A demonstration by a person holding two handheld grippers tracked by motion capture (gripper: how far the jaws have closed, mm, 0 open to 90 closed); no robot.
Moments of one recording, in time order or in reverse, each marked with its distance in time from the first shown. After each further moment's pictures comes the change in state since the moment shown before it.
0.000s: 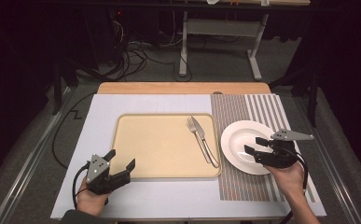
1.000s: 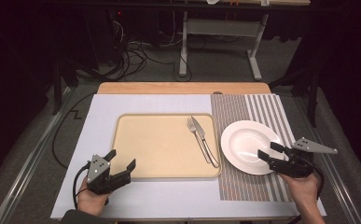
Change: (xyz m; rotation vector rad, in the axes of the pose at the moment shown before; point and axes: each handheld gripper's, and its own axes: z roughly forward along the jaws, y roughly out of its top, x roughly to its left) left arm 0.000 -0.001 0.000 0.005 -0.001 0.002; right arm -0.017 -0.031 -0.030 -0.111 -0.012 0.066
